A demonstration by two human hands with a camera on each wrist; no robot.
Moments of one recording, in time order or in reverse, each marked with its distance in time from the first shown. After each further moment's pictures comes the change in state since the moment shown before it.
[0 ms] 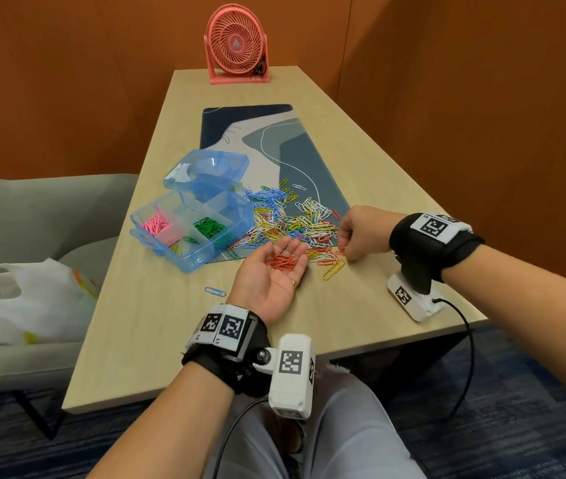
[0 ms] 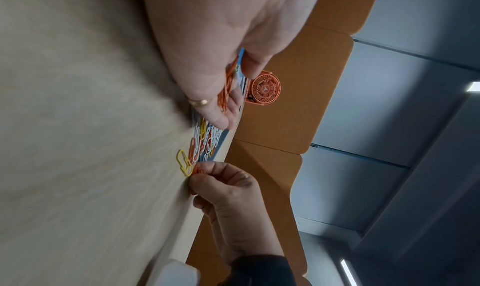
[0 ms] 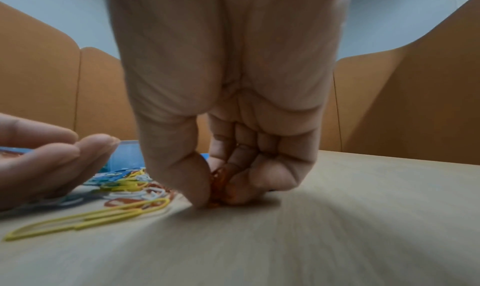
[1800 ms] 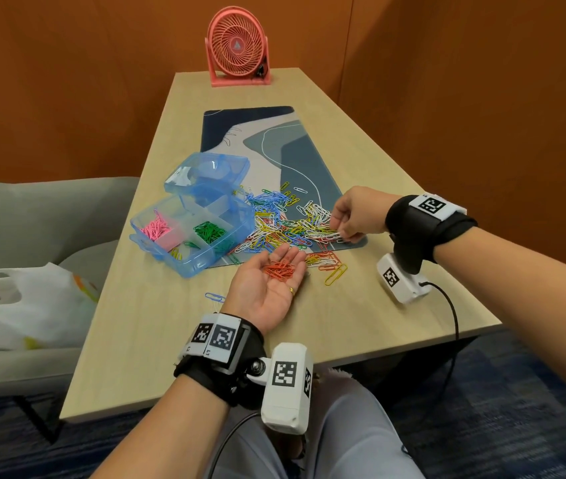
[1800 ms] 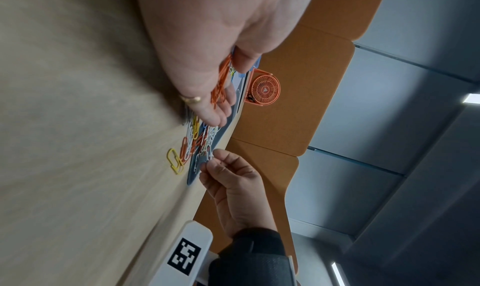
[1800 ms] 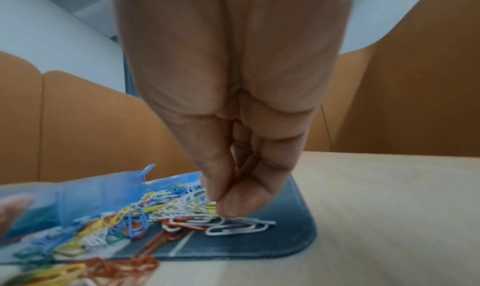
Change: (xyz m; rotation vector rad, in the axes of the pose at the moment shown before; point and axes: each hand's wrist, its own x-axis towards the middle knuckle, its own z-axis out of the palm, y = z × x) left_hand -0.010 0.006 0.003 0.013 0.045 -0.039; right_hand 0.022 0.000 -0.021 0.336 0.024 0.041
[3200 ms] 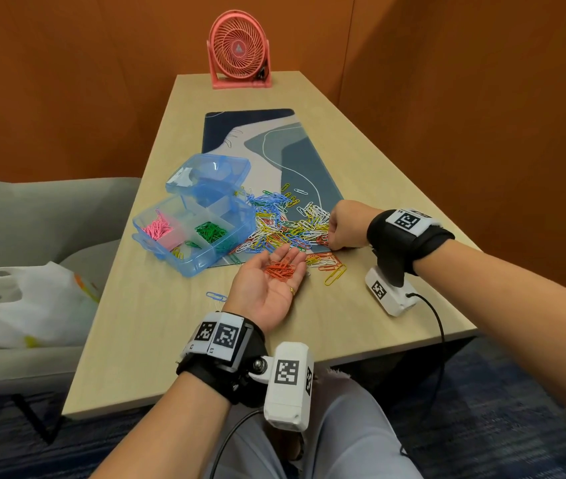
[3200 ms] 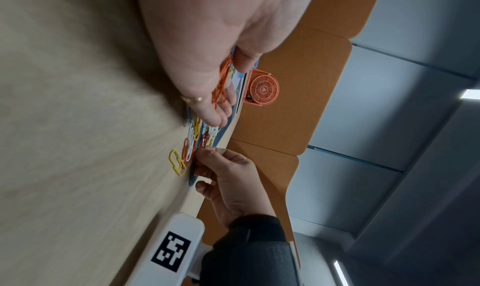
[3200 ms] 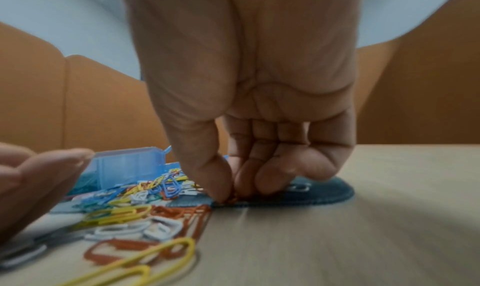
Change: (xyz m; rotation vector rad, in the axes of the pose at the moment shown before) left_hand 0.000 -0.001 -0.001 0.004 -0.004 0.012; right_hand 0.002 -0.012 0.023 -0.338 0.052 0.034
